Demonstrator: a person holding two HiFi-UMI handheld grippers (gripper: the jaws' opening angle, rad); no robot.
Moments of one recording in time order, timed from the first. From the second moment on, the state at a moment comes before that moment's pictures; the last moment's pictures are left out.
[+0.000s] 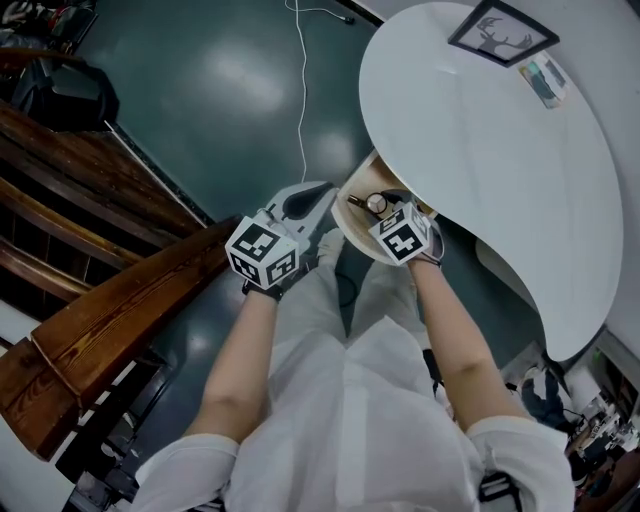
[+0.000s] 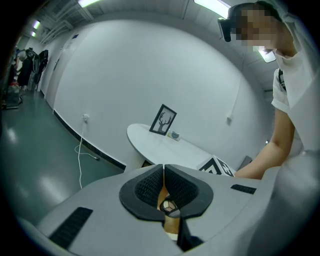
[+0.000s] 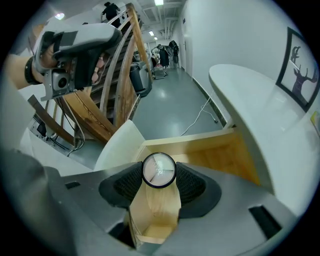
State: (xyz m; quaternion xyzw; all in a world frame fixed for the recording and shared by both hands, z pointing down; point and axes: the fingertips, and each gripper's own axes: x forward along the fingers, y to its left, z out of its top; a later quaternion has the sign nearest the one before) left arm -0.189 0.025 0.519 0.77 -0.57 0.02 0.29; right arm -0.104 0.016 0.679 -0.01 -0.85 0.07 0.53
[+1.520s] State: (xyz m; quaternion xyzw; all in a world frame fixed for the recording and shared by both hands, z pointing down) left arm -0.198 -0.001 0.571 0.78 -0.55 0.02 0.30; right arm -0.131 -0.012 0.814 -0.05 -0.83 -0.01 0.56
